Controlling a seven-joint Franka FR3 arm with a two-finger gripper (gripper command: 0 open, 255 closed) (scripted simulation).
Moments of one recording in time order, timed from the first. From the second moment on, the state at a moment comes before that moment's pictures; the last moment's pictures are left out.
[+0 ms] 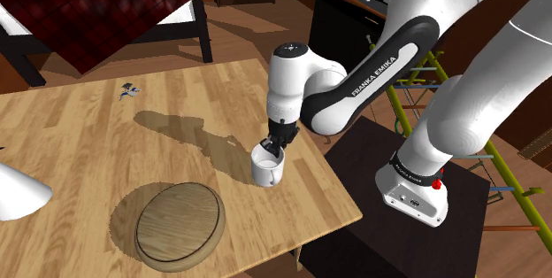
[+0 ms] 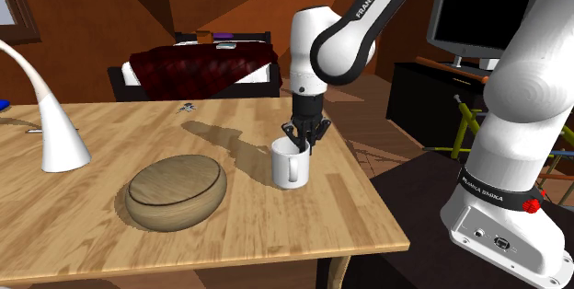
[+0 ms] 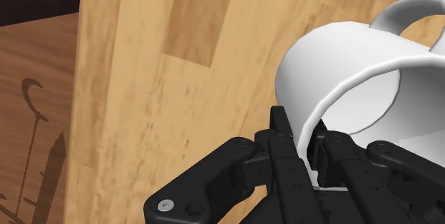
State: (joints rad) arm 0.12 -0.13 0.54 -2.68 0.09 2.58 0.74
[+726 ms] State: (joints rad) arm 0.15 -0.28 0.51 -2.64 0.17 2.40 0.68
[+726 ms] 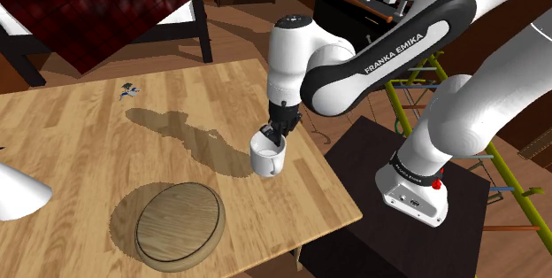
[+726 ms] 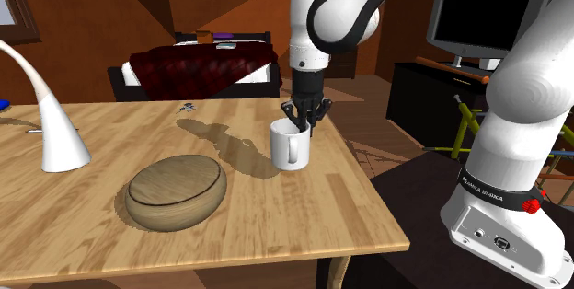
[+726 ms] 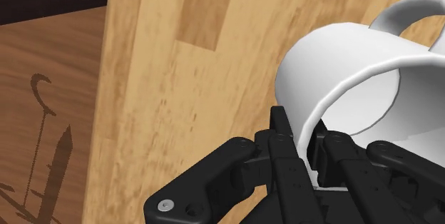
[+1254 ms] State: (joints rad) arm 0.17 -0.37 0.48 -2.60 0.19 2.27 0.66
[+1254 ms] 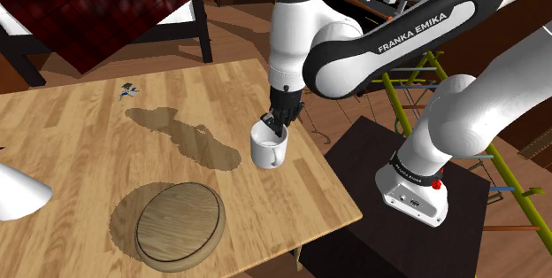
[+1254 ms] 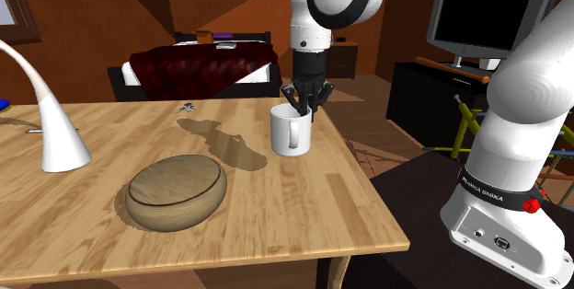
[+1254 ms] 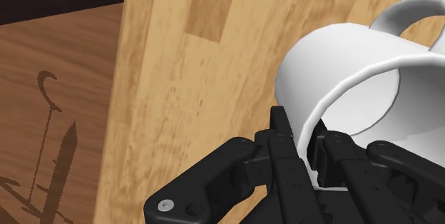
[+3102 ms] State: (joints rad) arm 0.20 -0.01 0.70 -2.02 -0.01 2.01 1.06
